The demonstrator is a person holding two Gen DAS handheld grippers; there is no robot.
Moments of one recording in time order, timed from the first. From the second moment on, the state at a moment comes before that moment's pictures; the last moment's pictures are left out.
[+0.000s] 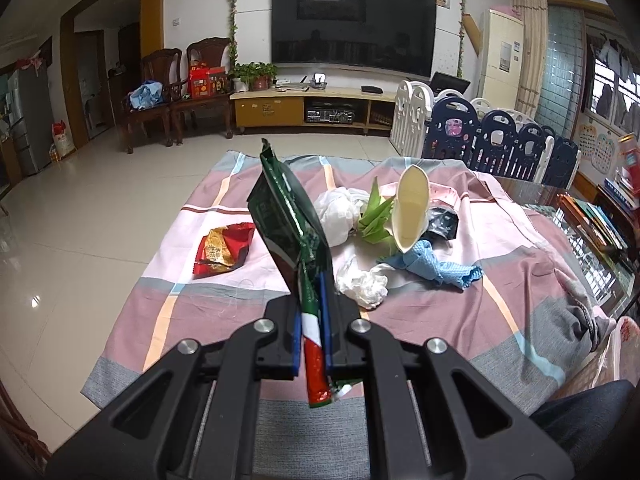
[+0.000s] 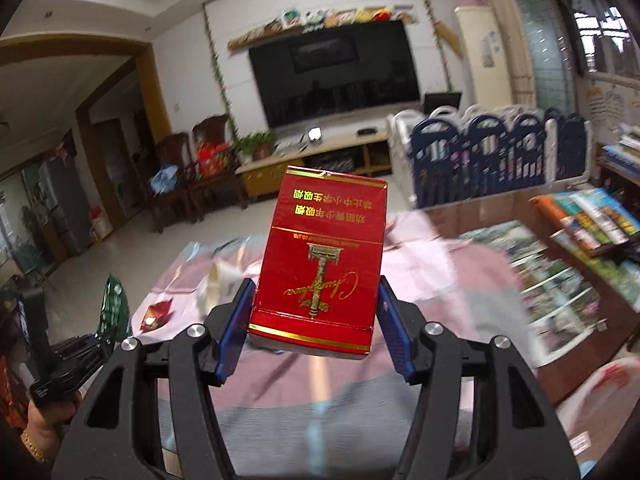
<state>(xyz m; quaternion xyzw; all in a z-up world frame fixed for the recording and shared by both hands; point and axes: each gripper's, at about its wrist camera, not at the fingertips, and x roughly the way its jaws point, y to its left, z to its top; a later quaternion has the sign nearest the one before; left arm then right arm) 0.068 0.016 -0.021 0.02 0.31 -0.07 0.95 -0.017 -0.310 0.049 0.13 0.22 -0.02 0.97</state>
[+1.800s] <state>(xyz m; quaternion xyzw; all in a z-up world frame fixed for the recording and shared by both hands) 0.025 0.008 -0.013 0.04 0.32 -0.05 0.94 -0.022 -0.190 0.010 0.08 0.30 0.03 0.95</state>
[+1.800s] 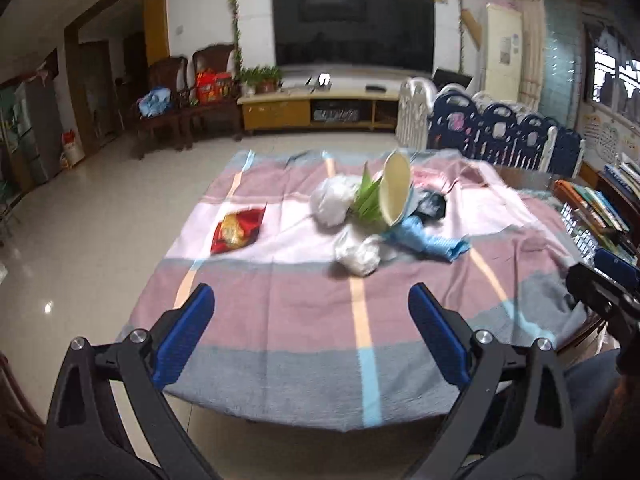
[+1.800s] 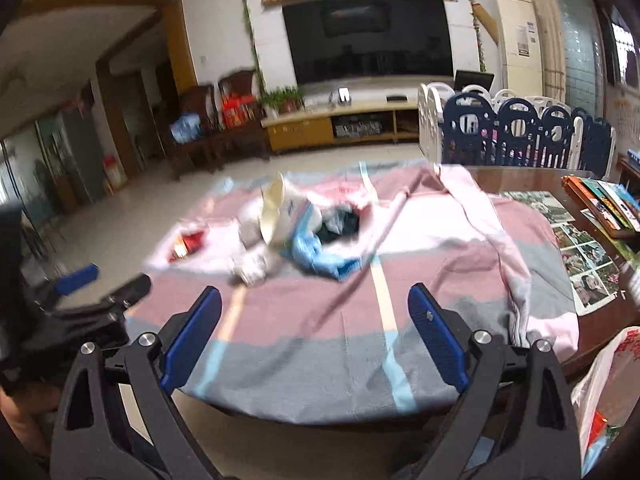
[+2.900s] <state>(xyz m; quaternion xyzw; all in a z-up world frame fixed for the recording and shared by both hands) 0.021 0.013 -0.013 0.02 0.31 -0.05 0.95 -0.027 -0.196 0.004 0.07 0.29 0.03 0.96</state>
